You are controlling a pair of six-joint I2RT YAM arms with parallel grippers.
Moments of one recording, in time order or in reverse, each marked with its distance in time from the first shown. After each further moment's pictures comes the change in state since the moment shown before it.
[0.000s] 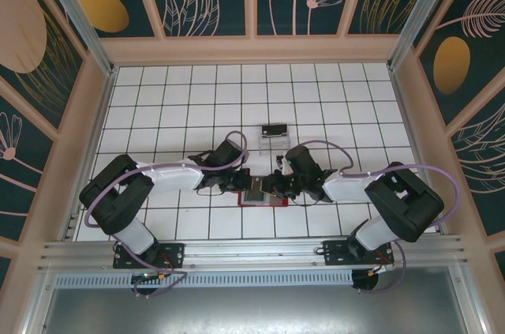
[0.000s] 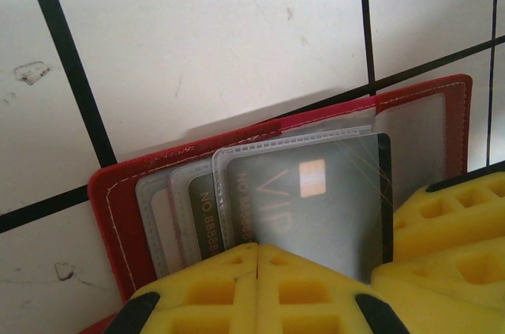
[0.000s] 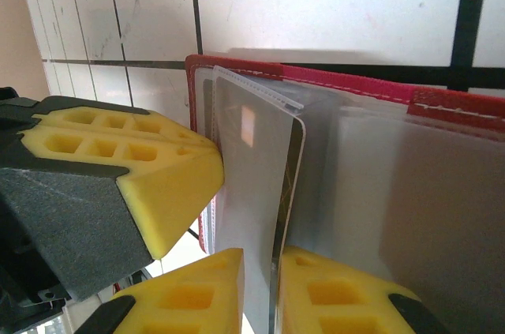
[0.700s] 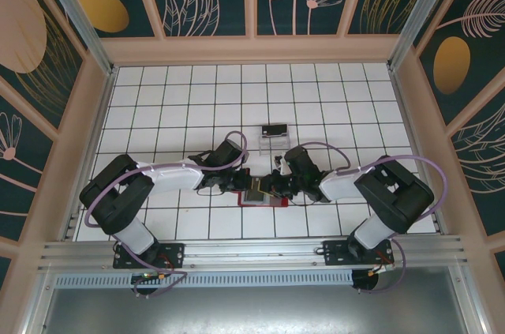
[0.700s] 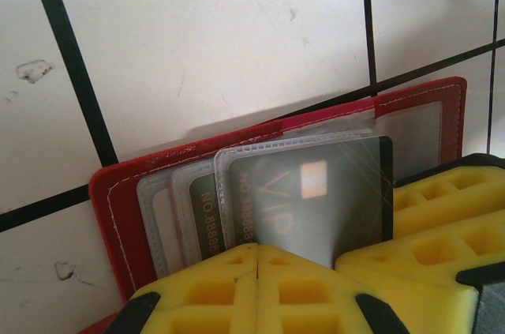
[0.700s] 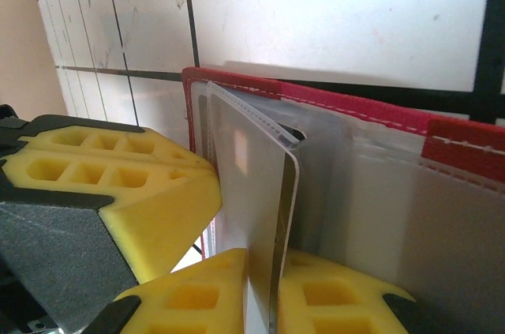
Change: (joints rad) left arm 0.000 0.002 0.000 0.001 -0.003 -0.008; right arm -0.001 0.082 -0.018 0.142 -0.026 0.052
